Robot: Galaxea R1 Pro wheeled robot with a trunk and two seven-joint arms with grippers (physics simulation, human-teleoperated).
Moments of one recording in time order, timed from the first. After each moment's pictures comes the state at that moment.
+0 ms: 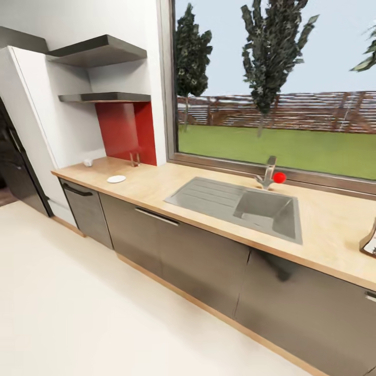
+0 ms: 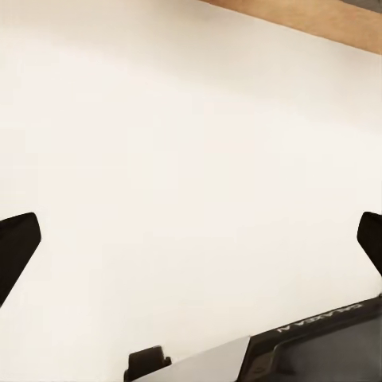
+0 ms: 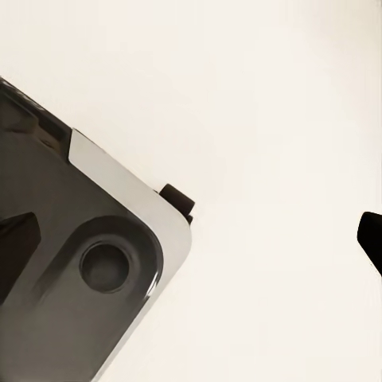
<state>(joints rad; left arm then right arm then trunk) 0.09 0.33 -0.78 -0.91 0.57 -0.21 0.13 -0.12 -0.15 -0.38 -0.06 0.91 -0.42 0.22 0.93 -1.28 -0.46</state>
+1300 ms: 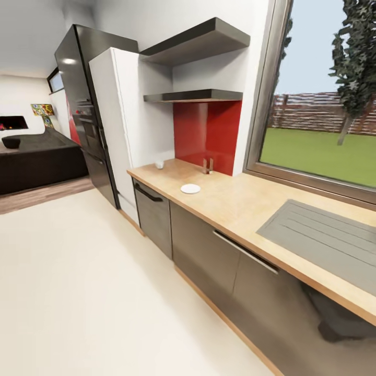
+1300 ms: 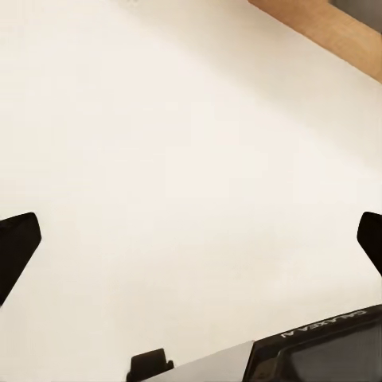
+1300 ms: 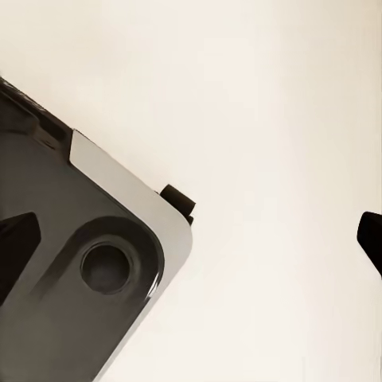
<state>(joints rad) 0.09 0.33 -0.76 -0.91 0.57 -0.21 0.13 -0.12 -0.15 -0.38 -0.06 0.91 -0.42 0.22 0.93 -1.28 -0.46</state>
